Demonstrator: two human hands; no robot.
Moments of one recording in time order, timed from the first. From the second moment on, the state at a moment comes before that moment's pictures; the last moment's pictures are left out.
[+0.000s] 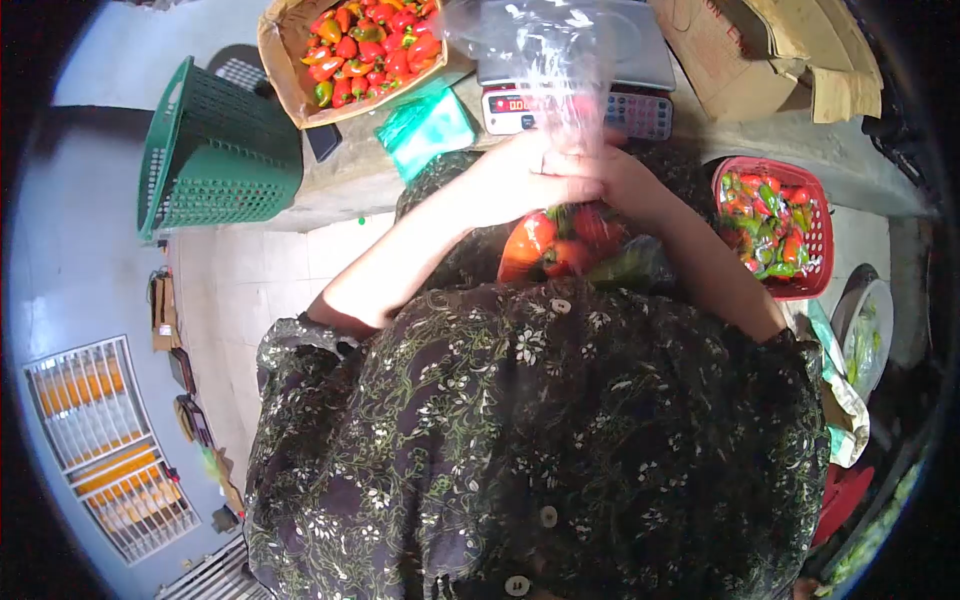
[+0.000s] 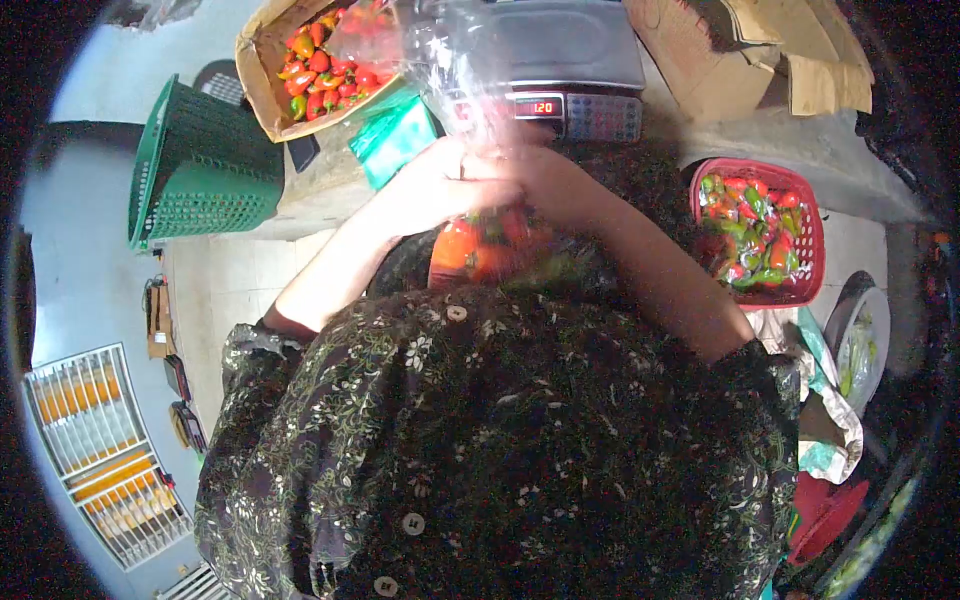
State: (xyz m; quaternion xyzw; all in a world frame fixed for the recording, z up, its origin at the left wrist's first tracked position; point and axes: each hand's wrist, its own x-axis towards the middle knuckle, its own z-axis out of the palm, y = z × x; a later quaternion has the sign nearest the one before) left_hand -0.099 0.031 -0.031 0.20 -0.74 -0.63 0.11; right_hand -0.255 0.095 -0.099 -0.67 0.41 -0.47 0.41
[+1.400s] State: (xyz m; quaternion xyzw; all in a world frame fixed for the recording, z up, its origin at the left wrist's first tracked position) left_hand -0.072 0.052 -0.031 0.19 -0.87 -0.45 -0.08; right_hand -0.220 0.090 -0.032 -0.85 0.46 -0.24 -0.01
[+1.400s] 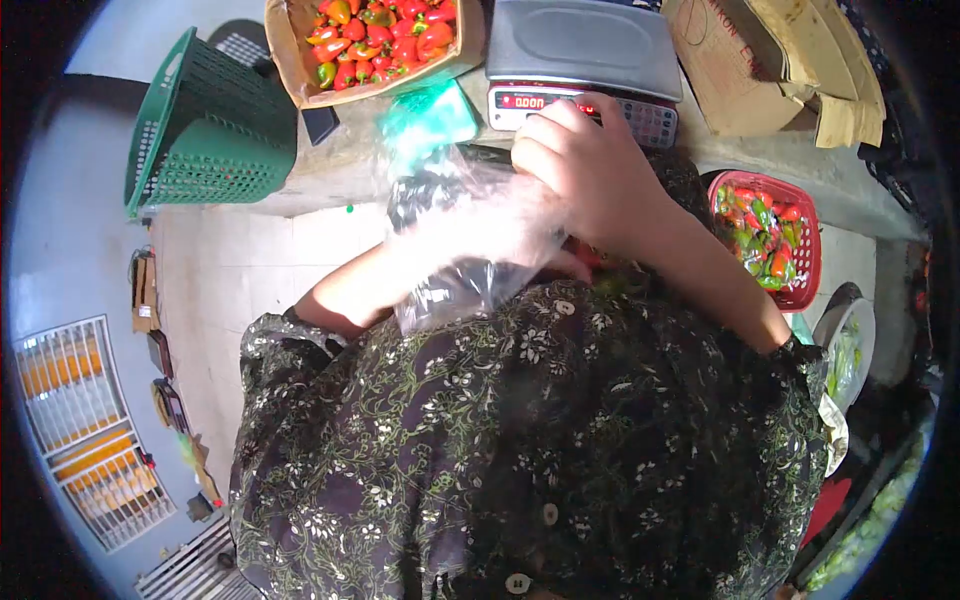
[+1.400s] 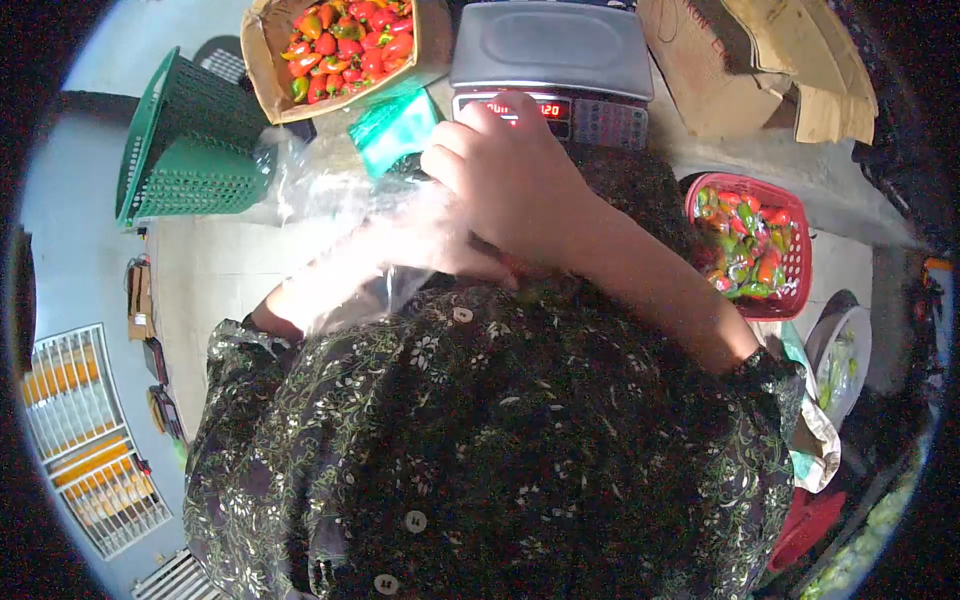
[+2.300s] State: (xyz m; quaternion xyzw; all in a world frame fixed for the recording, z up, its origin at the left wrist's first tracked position) left_hand -0.107 0.051 0.007 0.03 -0.98 -0.13 0.16; right_hand -0.241 0.133 0.002 -0.83 0.29 -0.17 0.45
